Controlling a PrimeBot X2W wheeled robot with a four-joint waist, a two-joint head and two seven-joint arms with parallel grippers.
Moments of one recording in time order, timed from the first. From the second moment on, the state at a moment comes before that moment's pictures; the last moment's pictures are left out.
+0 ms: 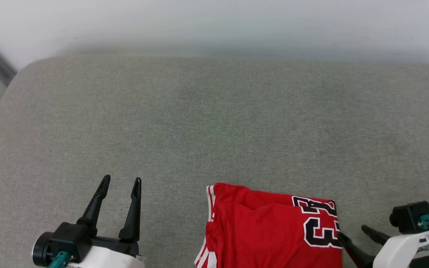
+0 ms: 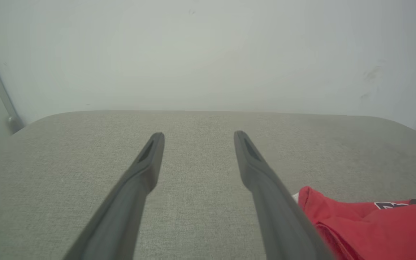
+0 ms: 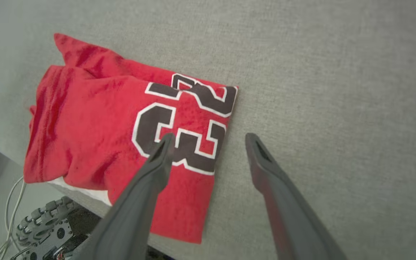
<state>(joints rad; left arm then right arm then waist) 0.07 0.13 -0.07 -0.06 -0.22 -0.13 -0.26 0.15 -0.29 0.07 -0.26 0.46 0.13 0.63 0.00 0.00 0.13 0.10</state>
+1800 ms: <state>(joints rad) -0.18 0.16 -0.35 -0.11 -0.16 -0.13 -0.26 -0.32 -0.83 0.28 -0.01 0.15 0.13 0.58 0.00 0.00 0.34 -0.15</state>
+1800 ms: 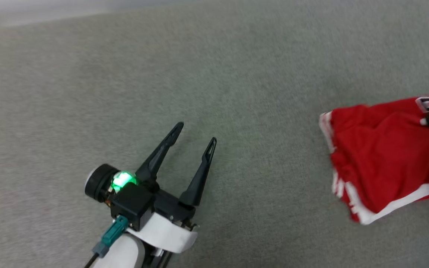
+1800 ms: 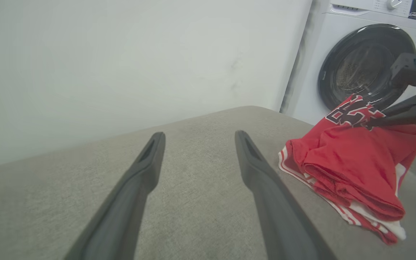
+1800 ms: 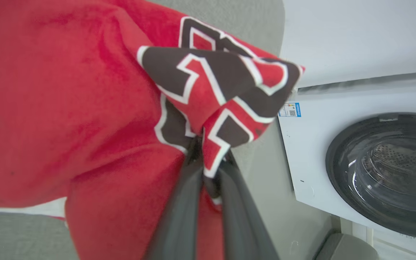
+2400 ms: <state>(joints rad) -0.35 0.26 -0.45 -0.16 -0.14 -0.13 -0.26 -0.49 -0.86 0.05 0.42 0.07 0.13 0.34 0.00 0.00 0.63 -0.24</state>
